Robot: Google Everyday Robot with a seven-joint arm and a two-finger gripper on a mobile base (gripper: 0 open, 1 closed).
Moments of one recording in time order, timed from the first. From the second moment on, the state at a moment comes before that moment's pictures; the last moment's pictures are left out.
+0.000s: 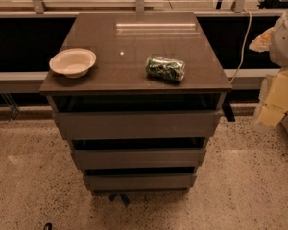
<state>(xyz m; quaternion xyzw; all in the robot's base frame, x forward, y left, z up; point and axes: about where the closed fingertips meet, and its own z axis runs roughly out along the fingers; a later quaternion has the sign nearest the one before) 0.438 -0.217 0.976 -0.60 0.78 -0.03 0.16</state>
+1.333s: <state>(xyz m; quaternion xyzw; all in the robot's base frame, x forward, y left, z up) 0.442 -0.147 0.835 -0.65 0.74 0.03 0.15</state>
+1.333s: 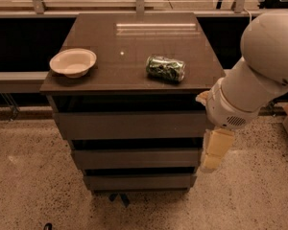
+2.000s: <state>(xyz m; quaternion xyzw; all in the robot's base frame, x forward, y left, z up) 0.465 -0.103 0.766 -0.65 0.74 0.06 0.18</state>
